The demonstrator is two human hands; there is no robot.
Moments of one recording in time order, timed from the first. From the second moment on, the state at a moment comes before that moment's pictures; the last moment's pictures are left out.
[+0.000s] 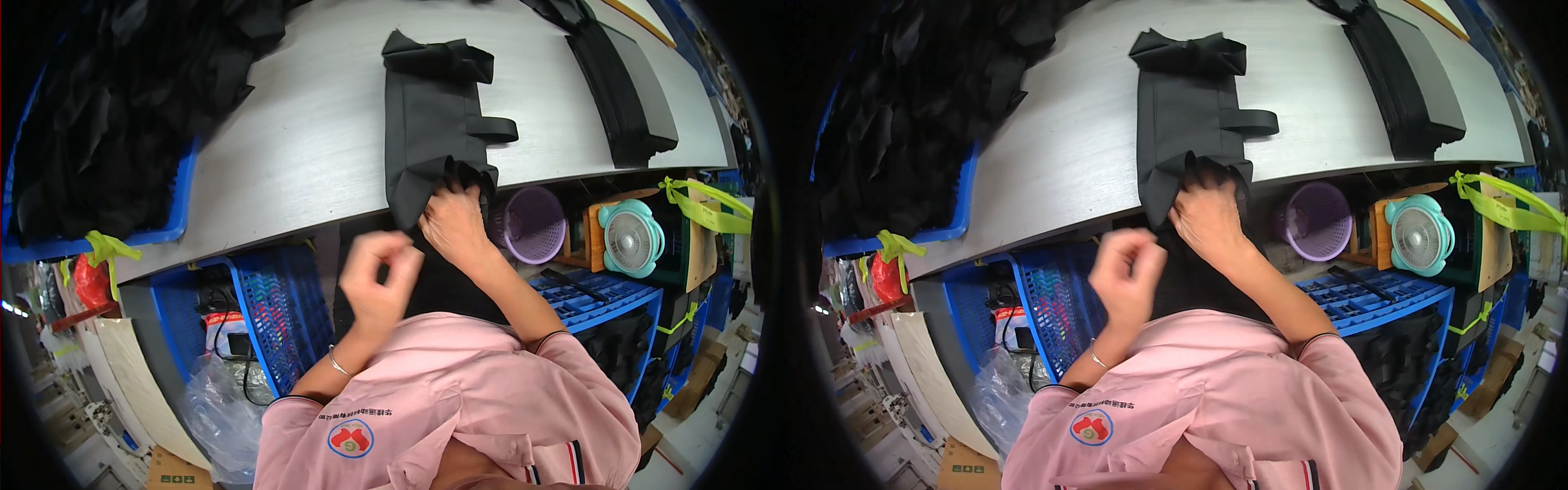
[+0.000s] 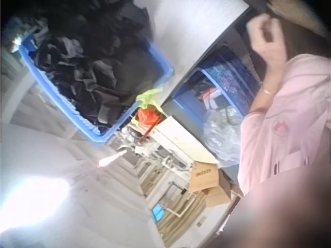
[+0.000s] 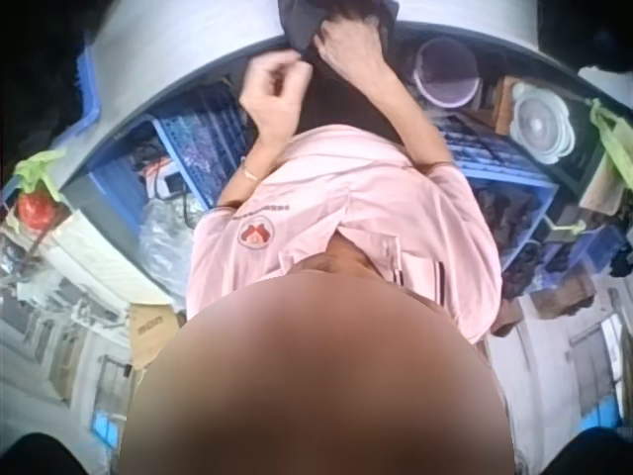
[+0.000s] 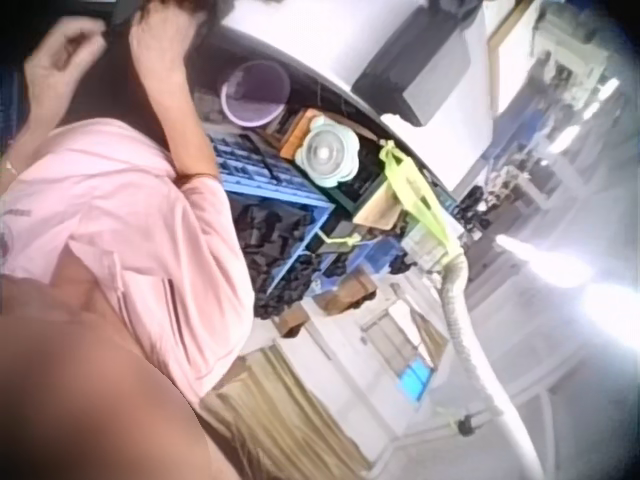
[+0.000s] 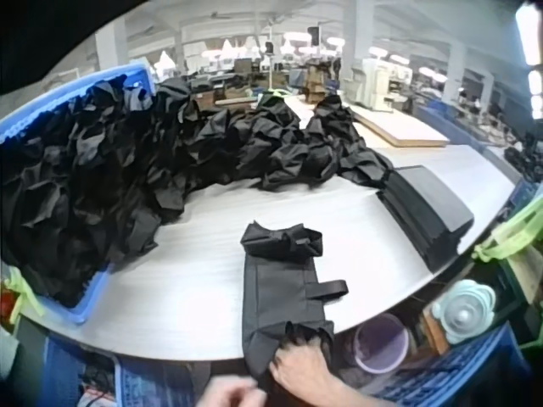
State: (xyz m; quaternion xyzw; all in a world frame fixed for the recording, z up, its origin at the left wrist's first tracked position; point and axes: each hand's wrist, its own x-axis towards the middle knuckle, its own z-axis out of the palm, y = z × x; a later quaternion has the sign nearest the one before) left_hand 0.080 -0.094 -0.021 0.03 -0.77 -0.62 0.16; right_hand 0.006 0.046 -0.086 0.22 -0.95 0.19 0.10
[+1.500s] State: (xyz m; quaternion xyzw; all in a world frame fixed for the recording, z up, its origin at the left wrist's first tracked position) left_hand 0.047 -0.054 -0.052 -0.14 -0.51 -0.80 -0.27; right_hand 0.173 0.243 -0.066 -0.28 -0.48 0.83 0.07
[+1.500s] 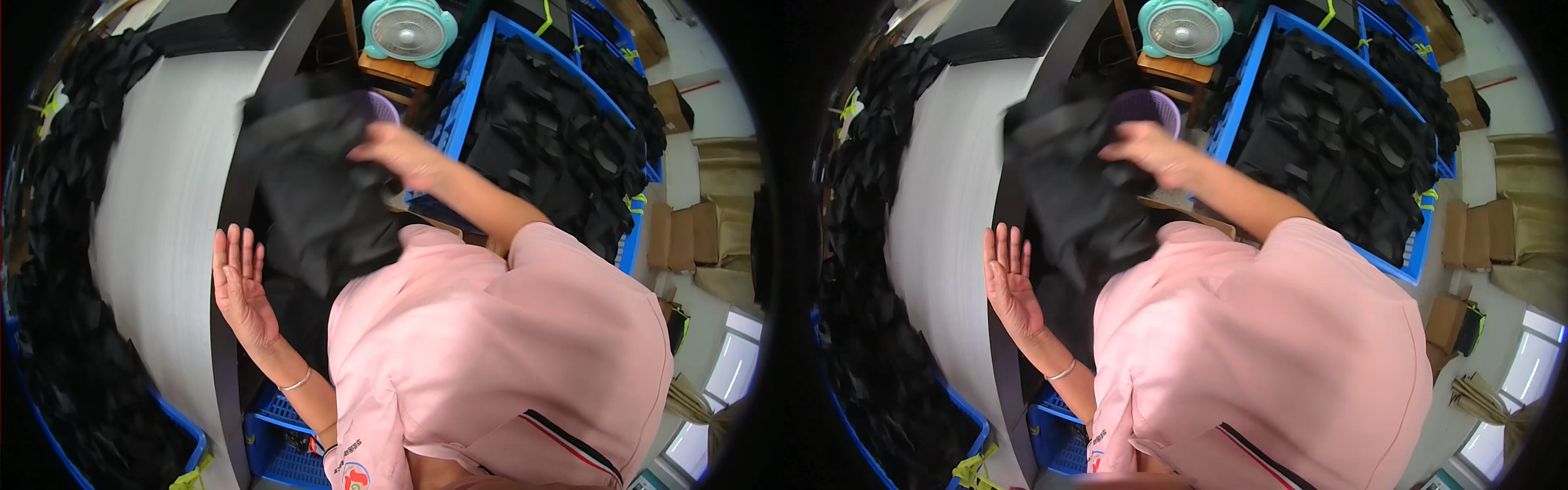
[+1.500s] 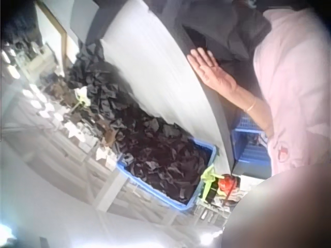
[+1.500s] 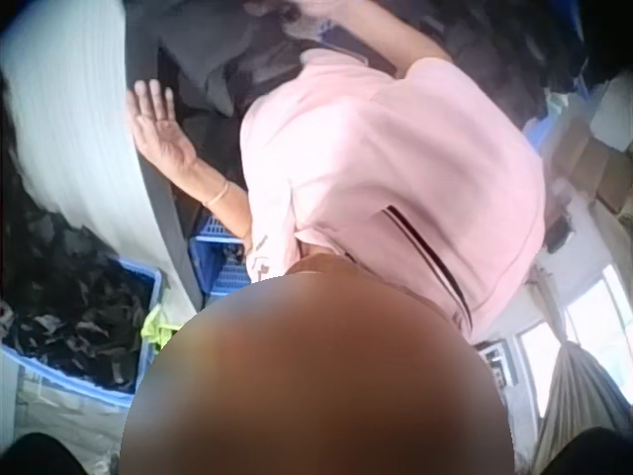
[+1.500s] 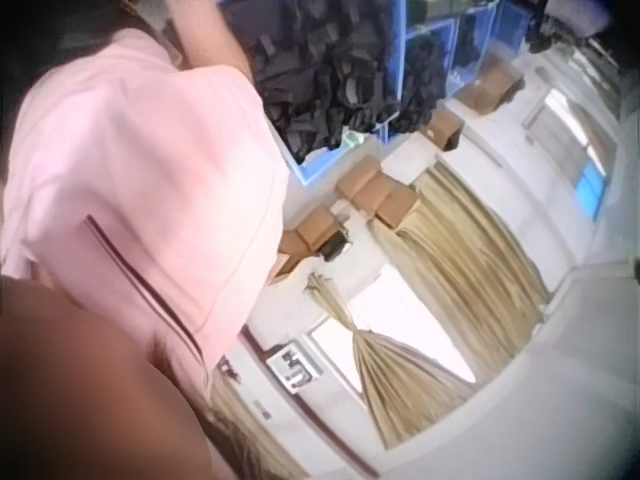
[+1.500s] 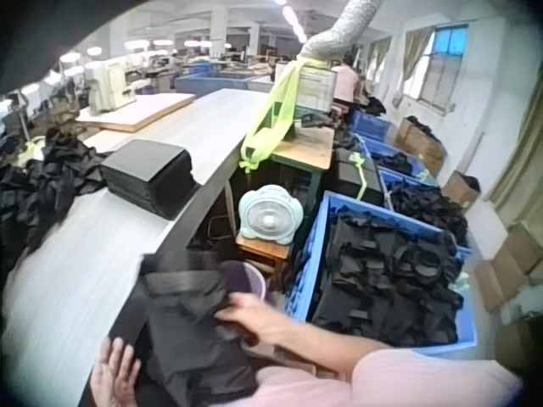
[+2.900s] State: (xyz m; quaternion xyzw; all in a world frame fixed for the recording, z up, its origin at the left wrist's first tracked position) left_hand -0.244 -0.240 -0.034 0.16 -0.65 -0.69 0.27; right_hand 0.139 0.268 -0.076 -0.12 -0.99 0.03 -0.02
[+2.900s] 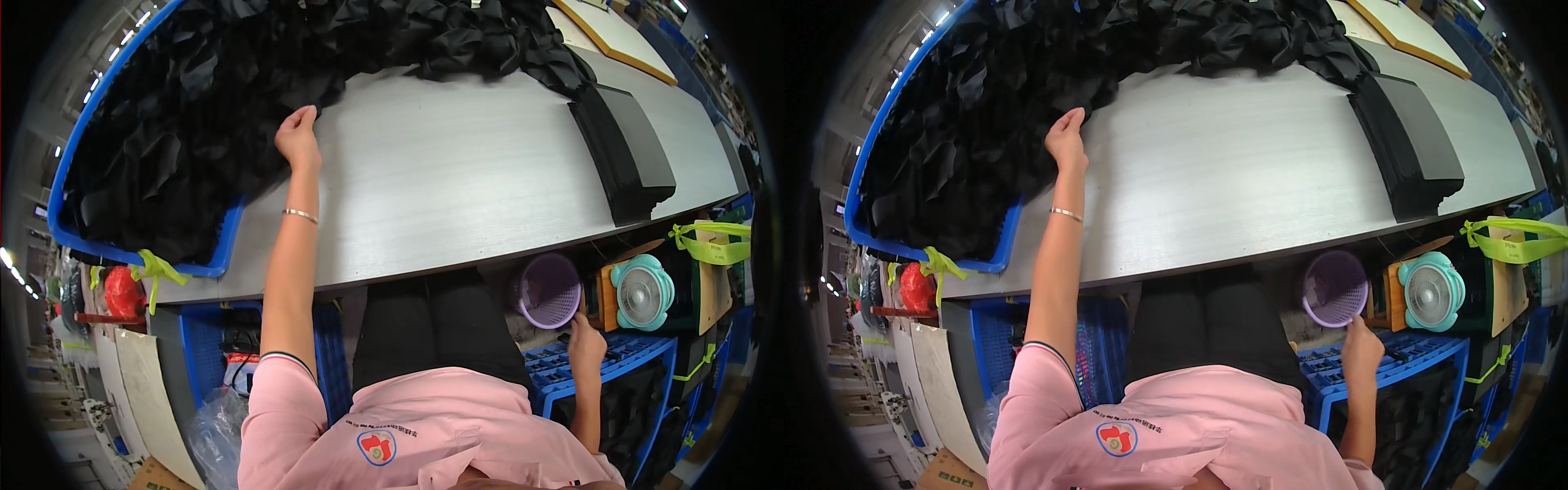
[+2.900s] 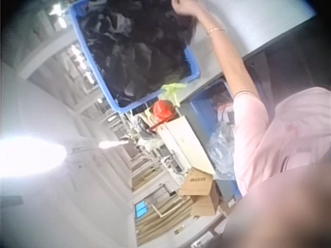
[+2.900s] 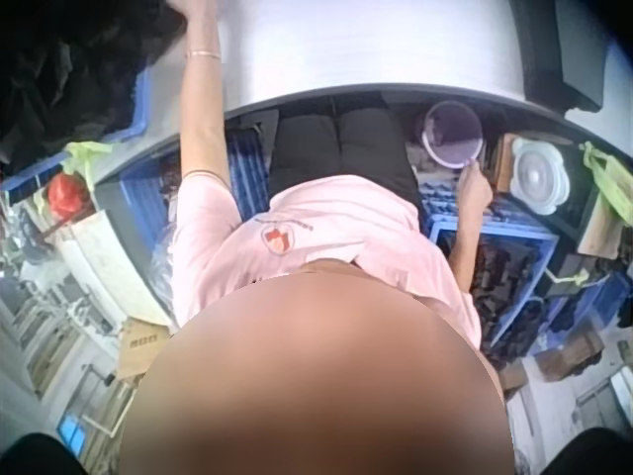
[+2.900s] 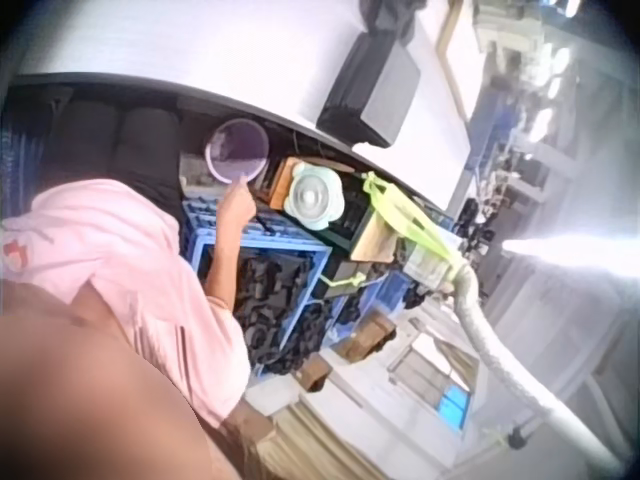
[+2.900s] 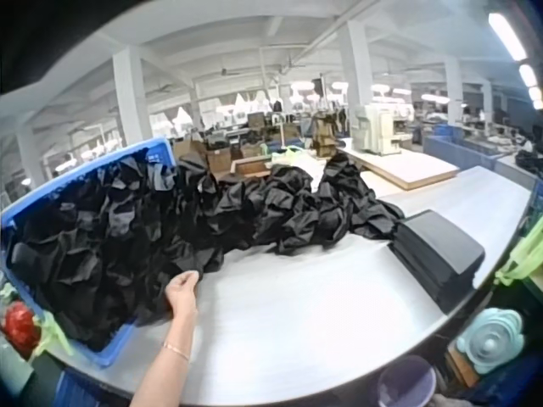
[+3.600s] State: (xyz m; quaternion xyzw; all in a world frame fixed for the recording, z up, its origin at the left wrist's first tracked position) left_hand 0.000 -0.066 -0.019 -0.08 -0.78 -0.56 0.25; right_hand 0.006 0.095 -0.041 0.04 -0.74 0.66 0.15
